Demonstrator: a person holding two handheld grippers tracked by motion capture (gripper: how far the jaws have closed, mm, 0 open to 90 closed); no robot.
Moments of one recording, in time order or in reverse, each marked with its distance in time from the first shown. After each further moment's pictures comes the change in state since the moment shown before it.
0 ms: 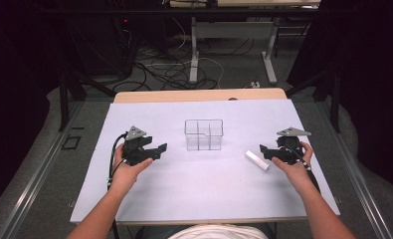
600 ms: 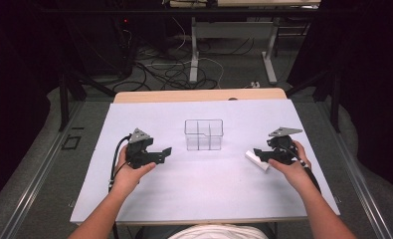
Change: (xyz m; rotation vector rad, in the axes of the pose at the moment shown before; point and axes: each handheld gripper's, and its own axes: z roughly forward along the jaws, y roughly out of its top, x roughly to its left) left arm -0.008 -0.005 0.006 -0.007 -0.037 -0.026; right arm 0.013 0.007 0.004 0.077 0.136 -0.118
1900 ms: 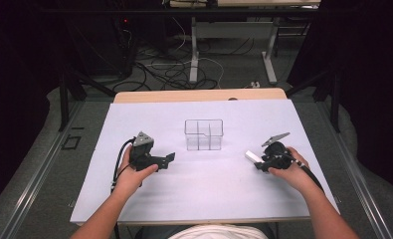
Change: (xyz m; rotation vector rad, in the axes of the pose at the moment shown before) left arm -0.004 -0.009 0.008 0.030 -0.017 0.028; right arm 0.001 -0.020 0.022 0.270 0.110 -0.063
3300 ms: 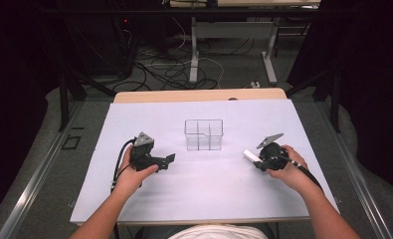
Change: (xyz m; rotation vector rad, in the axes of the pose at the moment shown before) left arm 0.001 -0.002 0.003 0.011 0.004 0.004; right arm 0.017 0.009 -0.008 0.006 -0.062 -0.137
